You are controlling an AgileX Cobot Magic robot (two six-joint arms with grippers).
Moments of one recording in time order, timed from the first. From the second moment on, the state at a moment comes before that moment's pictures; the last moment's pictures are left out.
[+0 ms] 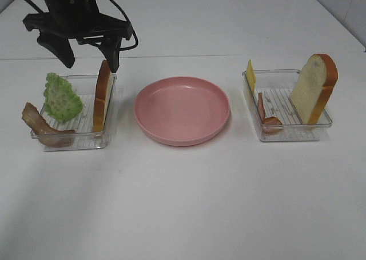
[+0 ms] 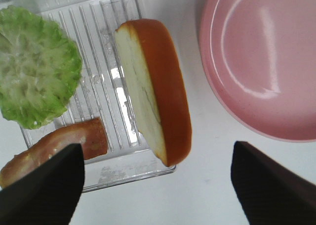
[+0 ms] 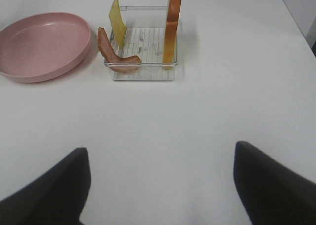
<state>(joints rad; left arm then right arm) -0.38 2.09 -1.87 0.01 1.21 -0.24 -0.08 0.00 -0.51 0.10 1.07 -0.11</state>
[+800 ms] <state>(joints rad) -0.38 2.18 -1.87 0.03 1.17 -0.25 -0.08 0.00 -0.51 0.10 1.07 -0.11</state>
